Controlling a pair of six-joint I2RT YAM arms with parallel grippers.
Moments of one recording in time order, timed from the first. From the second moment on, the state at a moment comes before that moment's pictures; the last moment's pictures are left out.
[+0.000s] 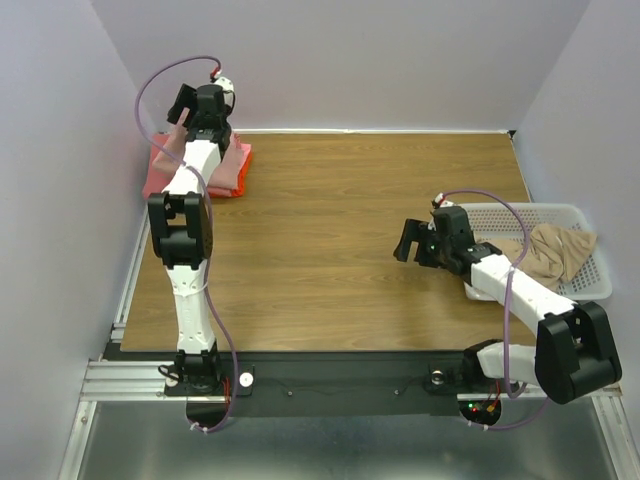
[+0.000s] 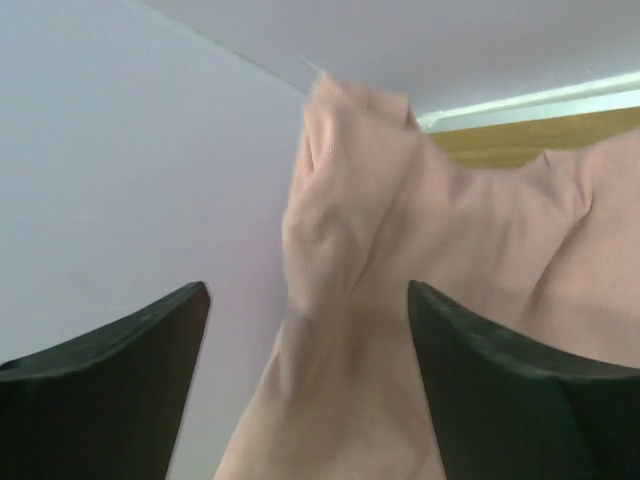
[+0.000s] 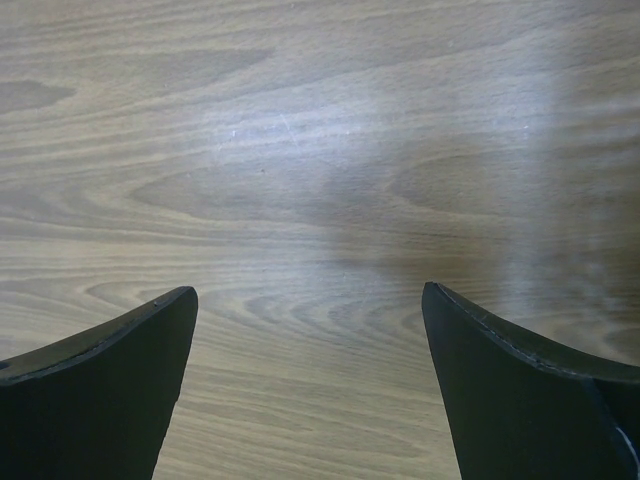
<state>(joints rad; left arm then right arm) -0.06 2.21 1.98 -0.08 -0.60 0.63 0.31 1.22 0.68 -0.25 0.00 0.47</state>
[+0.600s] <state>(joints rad) -0.15 2.07 2.08 -0.23 -0.61 0.32 0.31 1.13 0.68 -0.27 -0.09 0.47</state>
